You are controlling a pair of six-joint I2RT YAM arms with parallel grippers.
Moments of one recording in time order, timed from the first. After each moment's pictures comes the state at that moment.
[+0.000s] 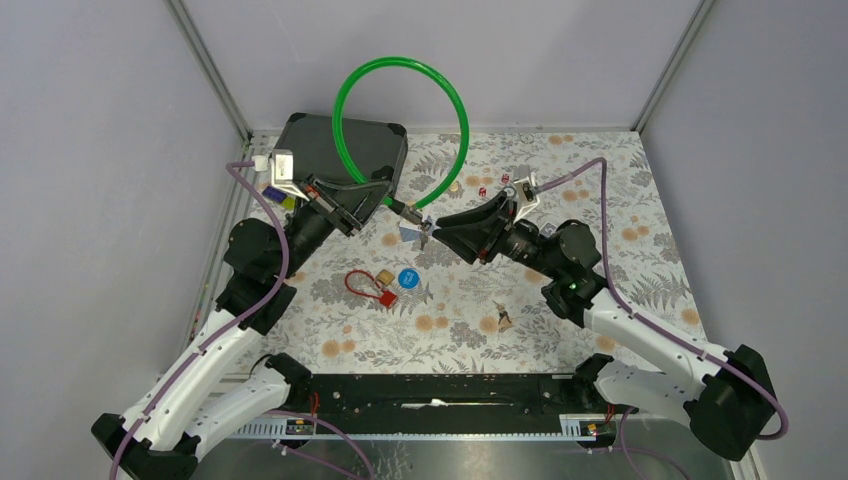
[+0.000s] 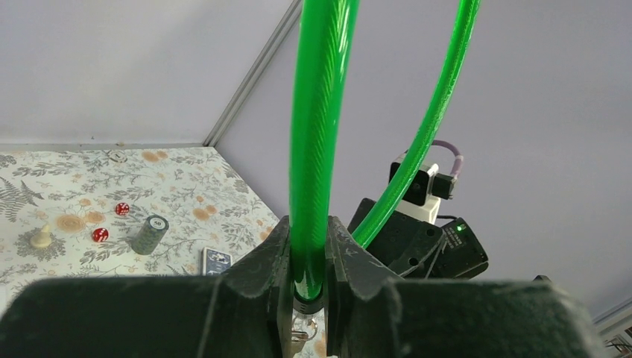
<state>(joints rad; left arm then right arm) -0.57 0.78 0.87 0.26 0.21 -0.76 0.72 1.05 0.67 0.76 -0.45 0.66</state>
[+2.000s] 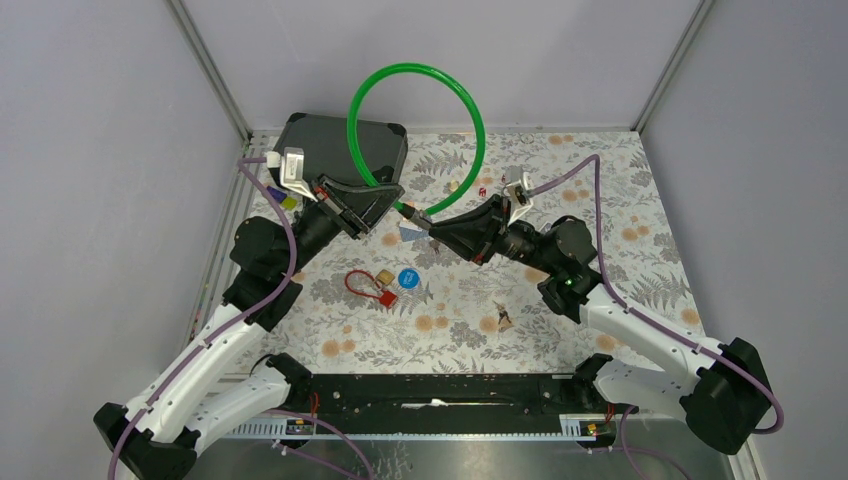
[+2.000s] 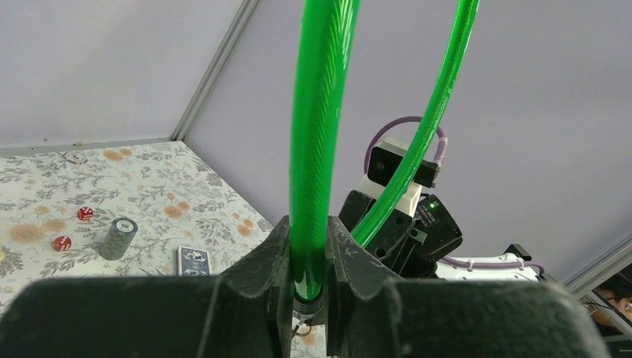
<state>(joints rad) -0.60 0.82 0.87 0.32 0.28 -0.77 0.72 1.07 0.70 0.75 -0.54 0.53</state>
